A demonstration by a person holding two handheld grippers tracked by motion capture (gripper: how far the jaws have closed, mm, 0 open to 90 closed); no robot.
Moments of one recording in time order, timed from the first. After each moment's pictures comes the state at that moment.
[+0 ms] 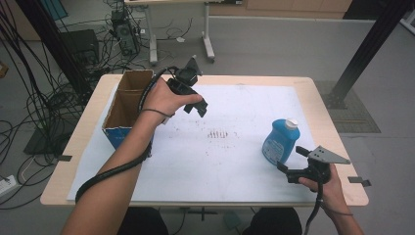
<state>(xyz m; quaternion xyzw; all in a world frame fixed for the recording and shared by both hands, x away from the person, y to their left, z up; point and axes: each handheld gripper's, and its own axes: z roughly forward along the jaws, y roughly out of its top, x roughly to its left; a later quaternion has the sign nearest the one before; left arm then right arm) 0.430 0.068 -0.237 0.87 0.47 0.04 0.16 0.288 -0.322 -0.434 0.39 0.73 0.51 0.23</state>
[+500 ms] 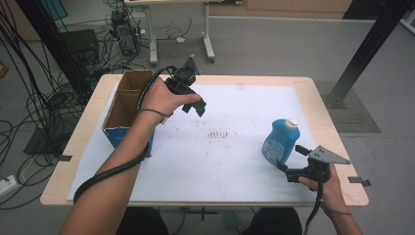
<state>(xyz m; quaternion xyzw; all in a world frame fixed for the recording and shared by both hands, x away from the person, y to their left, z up) 0.430 0.073 -0.236 0.86 0.47 0.04 0.16 0.290 -0.321 -0.435 0.39 0.72 0.52 0.24</state>
